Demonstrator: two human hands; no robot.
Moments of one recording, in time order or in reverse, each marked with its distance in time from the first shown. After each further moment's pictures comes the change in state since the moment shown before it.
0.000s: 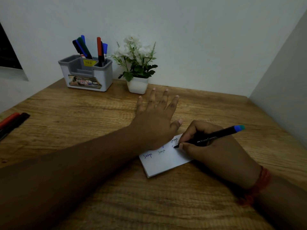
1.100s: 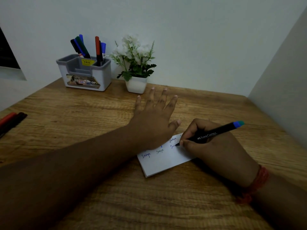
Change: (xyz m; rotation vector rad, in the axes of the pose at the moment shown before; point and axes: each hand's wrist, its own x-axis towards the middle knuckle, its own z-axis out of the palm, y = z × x) left_hand 0.000 -0.001 0.000 -0.009 -0.005 0.009; right_hand 0.002 0.006 -0.002 0.016 0.046 0.005
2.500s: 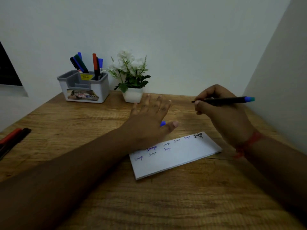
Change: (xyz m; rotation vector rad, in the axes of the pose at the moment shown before) left_hand 0.006 -0.015 -0.010 -0.120 -0.062 0.064; right_hand 0.053 0.003 -0.043 0.166 0.364 -0.081
